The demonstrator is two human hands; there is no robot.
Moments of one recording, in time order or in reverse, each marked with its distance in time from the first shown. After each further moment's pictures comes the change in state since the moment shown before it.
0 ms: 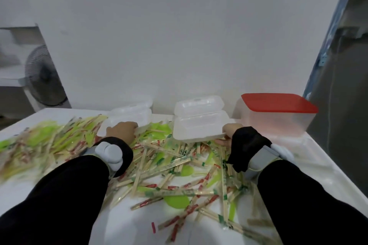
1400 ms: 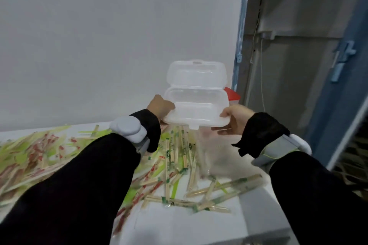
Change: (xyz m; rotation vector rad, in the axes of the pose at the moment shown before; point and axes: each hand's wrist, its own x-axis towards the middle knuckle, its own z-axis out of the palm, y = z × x) left_hand -0.064 0.256 -0.091 -1.086 -0.345 0.126; right_hand -0.109 -0.015 -0.164 0.058 0.053 -0.093
